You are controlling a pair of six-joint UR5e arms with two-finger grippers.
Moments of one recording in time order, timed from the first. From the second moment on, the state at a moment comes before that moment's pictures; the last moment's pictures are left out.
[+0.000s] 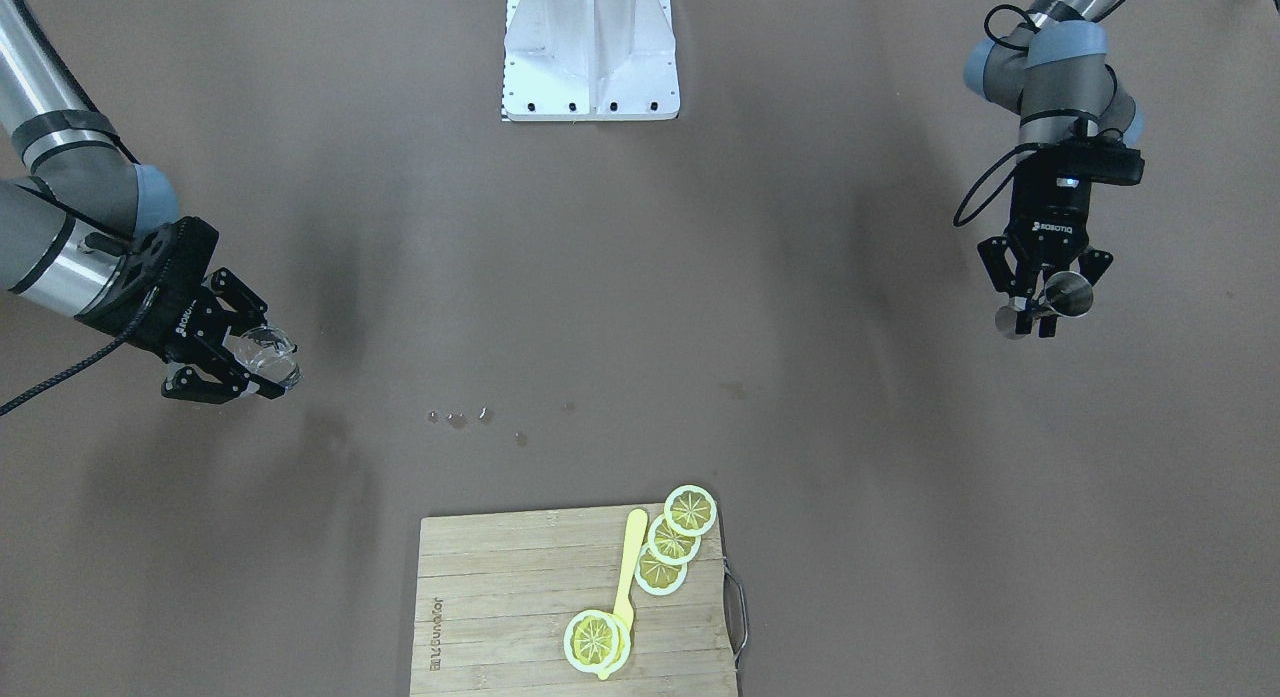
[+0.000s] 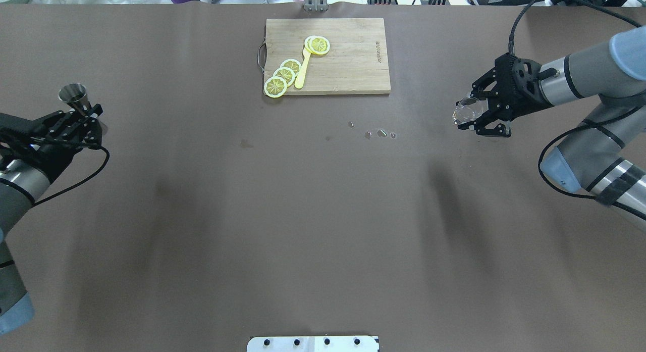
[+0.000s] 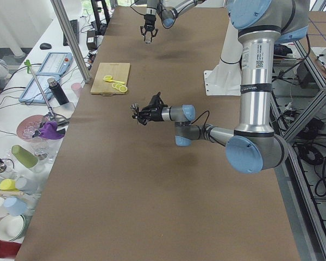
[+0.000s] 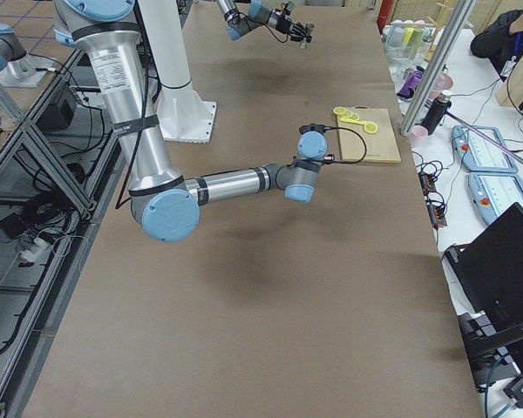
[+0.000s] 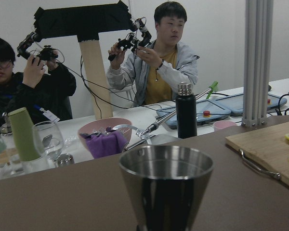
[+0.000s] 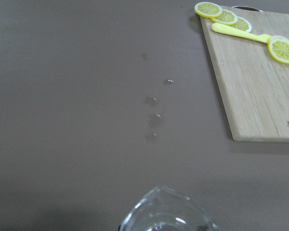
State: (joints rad) left arm -0.56 -1.48 -1.60 -3.03 -0.94 -0.85; right arm 0.97 -1.27 1.35 -0.36 2.35 -0.30
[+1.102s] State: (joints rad) left arm -0.34 -1.43 -1.53 -2.85 -0.60 -1.23; right arm 0.96 -1.26 1.10 -0.08 2.35 -0.26
